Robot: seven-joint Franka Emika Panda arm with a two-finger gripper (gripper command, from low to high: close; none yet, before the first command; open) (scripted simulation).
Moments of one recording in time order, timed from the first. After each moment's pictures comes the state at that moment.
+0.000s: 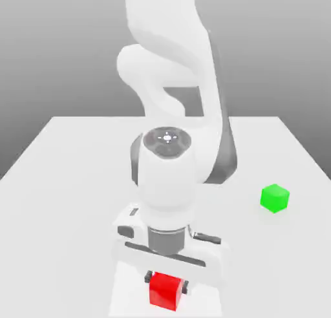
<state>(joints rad) -0.09 0.34 0.08 -2.51 -0.09 2.85 1.20</state>
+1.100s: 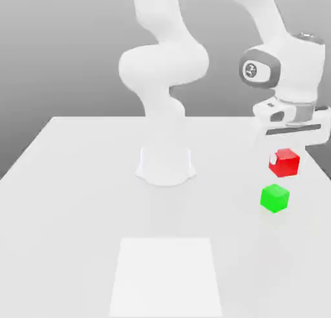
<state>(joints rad) 0.53 -0.26 0.61 -2.93 0.29 2.68 1.40</state>
